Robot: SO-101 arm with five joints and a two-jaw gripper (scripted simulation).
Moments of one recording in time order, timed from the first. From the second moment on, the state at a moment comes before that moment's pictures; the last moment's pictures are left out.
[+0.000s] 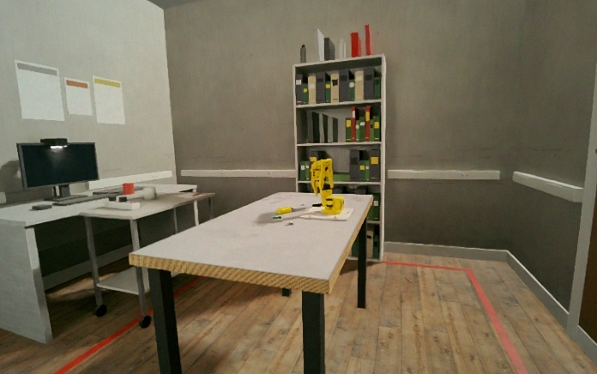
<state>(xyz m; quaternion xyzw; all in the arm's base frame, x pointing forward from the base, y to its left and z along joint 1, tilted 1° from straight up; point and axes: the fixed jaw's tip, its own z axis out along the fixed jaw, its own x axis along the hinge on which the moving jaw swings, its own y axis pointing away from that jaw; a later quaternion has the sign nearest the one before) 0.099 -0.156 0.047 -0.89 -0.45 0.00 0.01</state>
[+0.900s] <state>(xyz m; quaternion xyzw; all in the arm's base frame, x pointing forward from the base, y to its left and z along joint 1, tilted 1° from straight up) 0.104 -0.163 0.059 -0.89 -0.45 0.00 0.00</state>
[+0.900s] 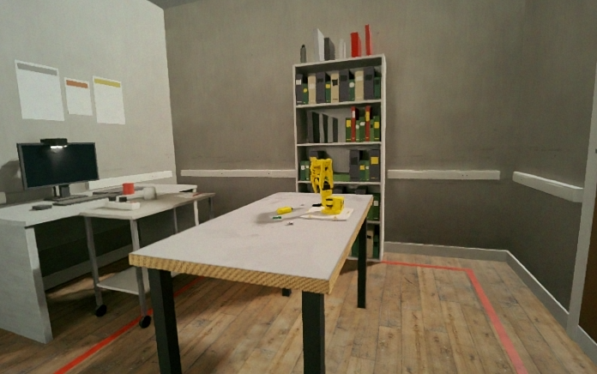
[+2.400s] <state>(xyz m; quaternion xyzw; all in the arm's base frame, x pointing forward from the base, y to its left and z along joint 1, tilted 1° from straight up) 0.104 -0.164 0.058 -0.89 -0.45 0.00 -0.01</state>
